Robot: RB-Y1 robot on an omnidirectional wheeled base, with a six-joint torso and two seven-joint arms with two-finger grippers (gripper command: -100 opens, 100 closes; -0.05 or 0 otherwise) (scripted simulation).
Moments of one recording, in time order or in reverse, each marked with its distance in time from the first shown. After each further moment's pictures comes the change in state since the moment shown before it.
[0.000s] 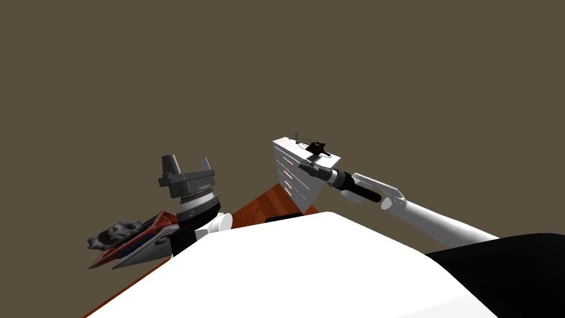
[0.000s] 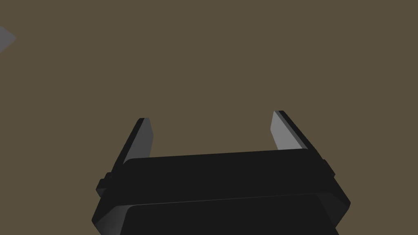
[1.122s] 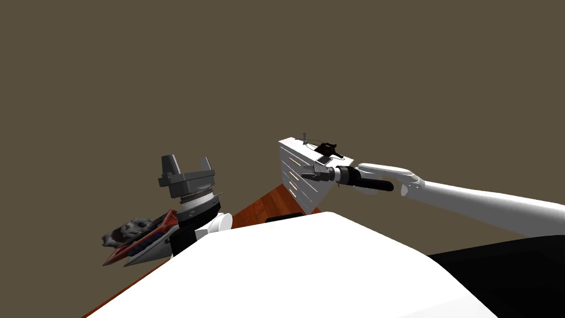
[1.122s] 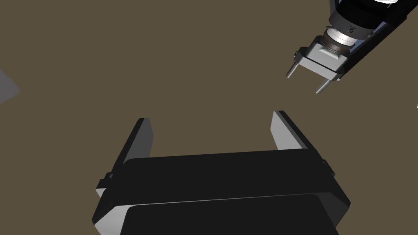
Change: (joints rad) left arm 0.000 0.000 0.000 0.000 0.000 0.000 0.000; right arm -0.048 -0.367 0.055 0.042 0.040 -0.015 0.034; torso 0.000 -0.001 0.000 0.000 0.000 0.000
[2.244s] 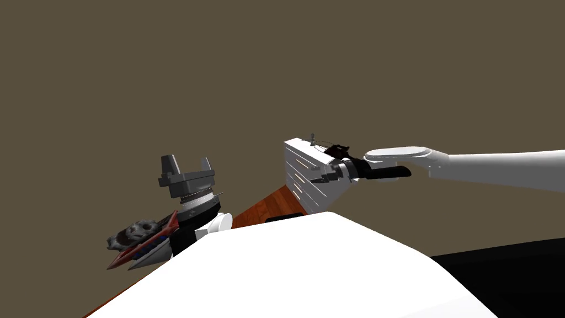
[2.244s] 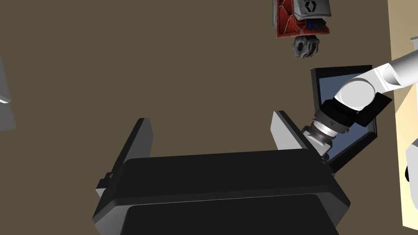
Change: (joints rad) left arm 0.000 0.000 0.000 0.000 0.000 0.000 0.000; right arm -0.040 -0.388 0.063 0.041 0.036 -0.009 0.038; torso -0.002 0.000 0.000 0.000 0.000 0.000
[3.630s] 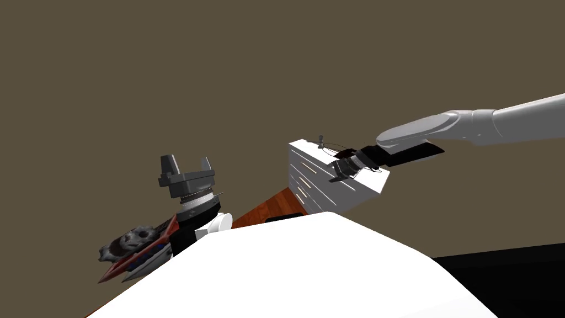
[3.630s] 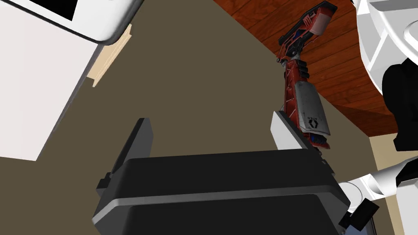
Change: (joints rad) left arm 0.000 0.000 0.000 0.000 0.000 0.000 0.000; right arm -0.052 -0.446 0.110 0.061 0.059 -0.013 0.030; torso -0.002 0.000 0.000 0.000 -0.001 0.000
